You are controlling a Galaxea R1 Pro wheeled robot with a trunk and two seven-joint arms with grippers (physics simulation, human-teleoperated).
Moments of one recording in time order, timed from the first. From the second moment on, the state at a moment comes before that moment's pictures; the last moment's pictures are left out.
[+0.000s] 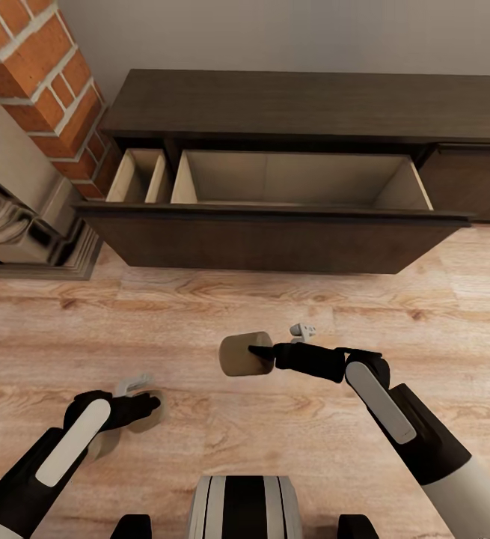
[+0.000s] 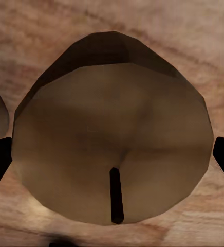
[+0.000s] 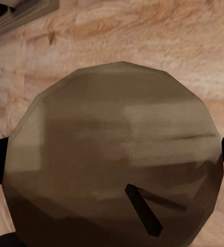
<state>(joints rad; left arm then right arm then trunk) -0.46 0.31 -0.32 -1.34 1.09 0.80 0.66 -0.65 -0.23 0.45 -1.44 -0.97 0.76 0.13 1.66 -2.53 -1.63</state>
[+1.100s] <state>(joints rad) -0.46 0.25 -0.40 -1.34 1.00 0.79 0.66 -0.65 -0.23 0.41 -1.40 -1.10 0.76 -0.25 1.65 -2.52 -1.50</state>
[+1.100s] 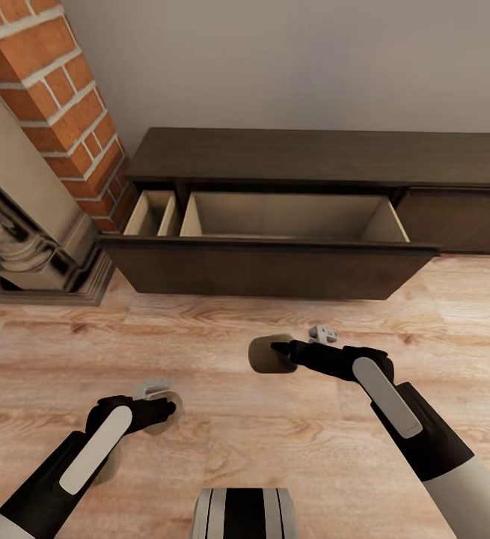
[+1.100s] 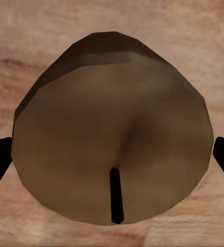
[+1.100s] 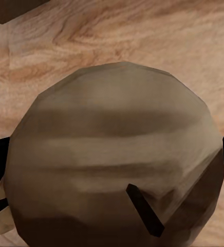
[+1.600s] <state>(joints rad) -0.46 0.25 -0.40 -1.34 1.00 0.79 0.66 -0.65 -0.23 0.41 -1.40 -1.10 0.76 -0.26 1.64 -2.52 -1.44</state>
